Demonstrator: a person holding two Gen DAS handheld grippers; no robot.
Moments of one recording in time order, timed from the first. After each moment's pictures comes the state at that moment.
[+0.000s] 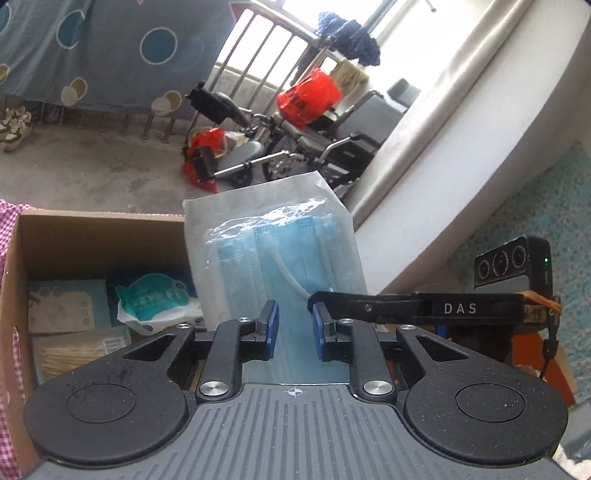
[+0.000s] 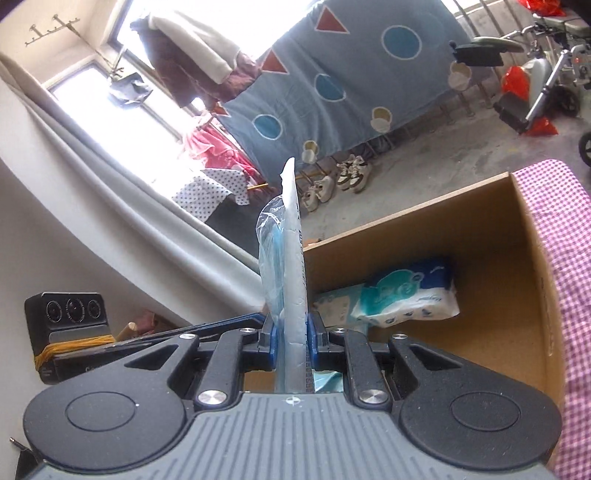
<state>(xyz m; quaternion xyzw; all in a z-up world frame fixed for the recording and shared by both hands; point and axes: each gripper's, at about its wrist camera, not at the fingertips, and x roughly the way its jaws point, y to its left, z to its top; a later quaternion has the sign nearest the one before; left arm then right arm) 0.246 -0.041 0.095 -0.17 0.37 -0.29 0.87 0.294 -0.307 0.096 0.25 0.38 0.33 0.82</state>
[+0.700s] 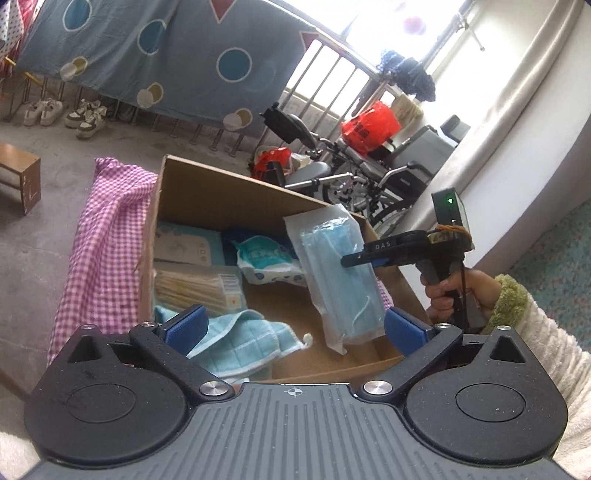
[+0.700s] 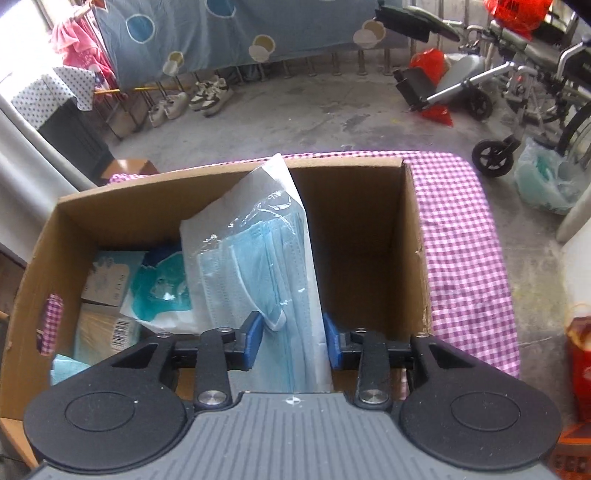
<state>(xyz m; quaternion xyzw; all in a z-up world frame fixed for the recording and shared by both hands) 0.149 0.068 0.061 -0.21 0.34 -0.19 0.89 0.391 -0.268 0.026 0.01 0.51 0.14 0.85</state>
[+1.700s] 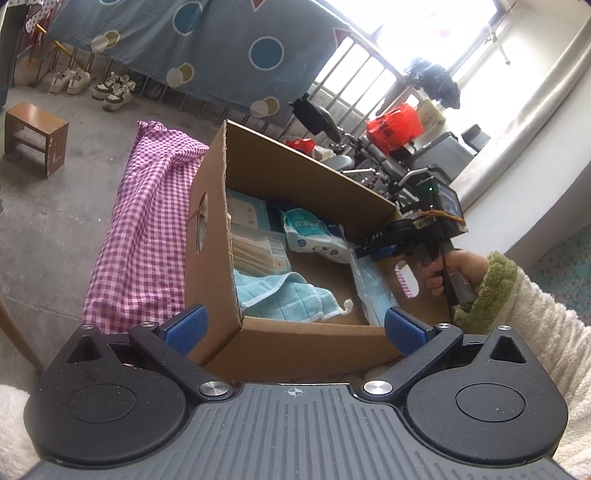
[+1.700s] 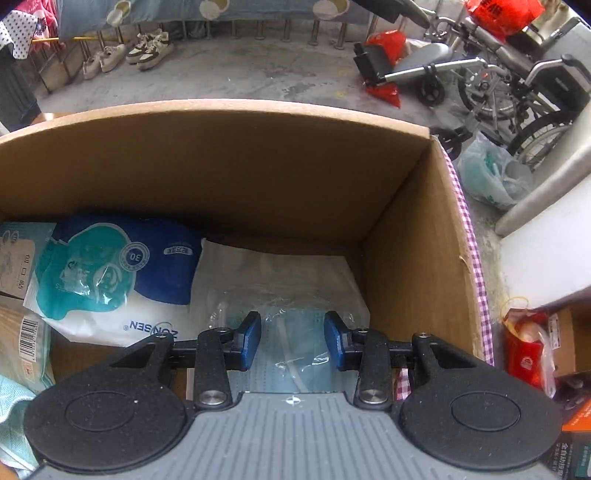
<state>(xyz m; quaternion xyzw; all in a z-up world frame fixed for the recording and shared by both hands) 0.129 0.107 0.024 -0.24 0.36 -0.18 0.88 0.423 -0.225 -0.022 -0.08 0.55 0.04 0.83</state>
